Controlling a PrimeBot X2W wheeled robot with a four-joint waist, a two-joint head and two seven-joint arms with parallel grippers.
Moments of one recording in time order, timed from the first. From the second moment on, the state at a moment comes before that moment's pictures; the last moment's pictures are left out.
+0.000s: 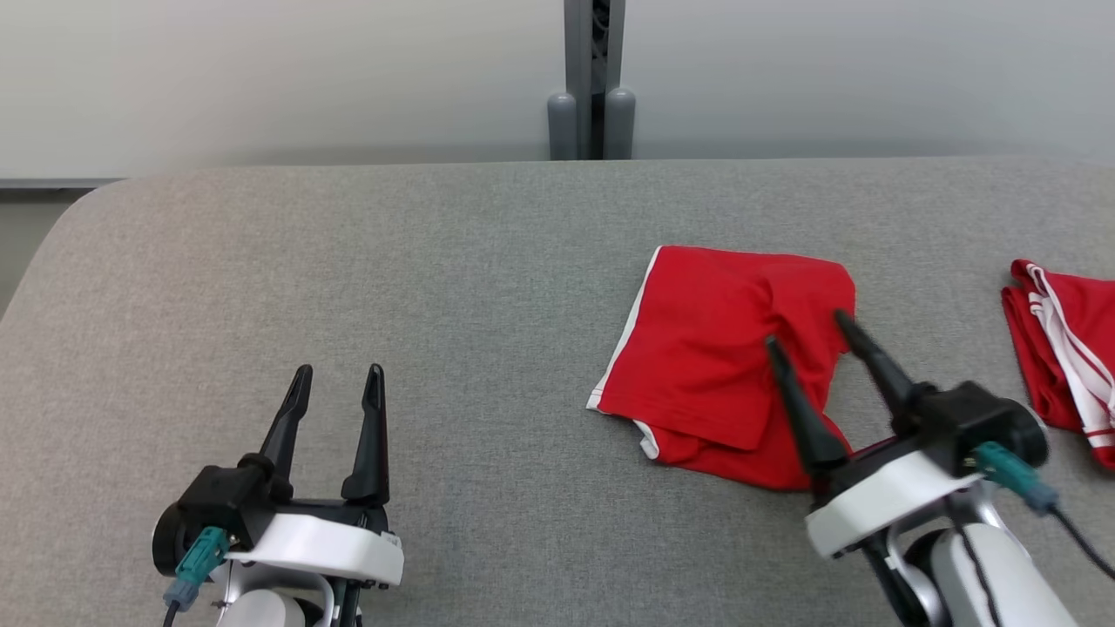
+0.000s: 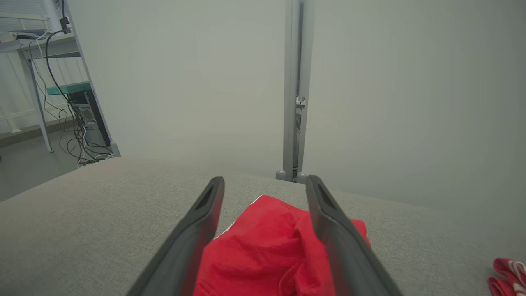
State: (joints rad) left arm -0.09 0.05 -0.14 0.17 -0.30 0.00 -0.26; right arm -0.22 -0.12 0.22 0.14 0.20 0.13 -0.14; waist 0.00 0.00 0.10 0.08
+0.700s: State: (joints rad) left arm -0.15 0.05 -0.24 0.21 -0.39 0.02 -0.26; right arm -0.46 -0.29 0.60 0.36 0.17 0.13 0.28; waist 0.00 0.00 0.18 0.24
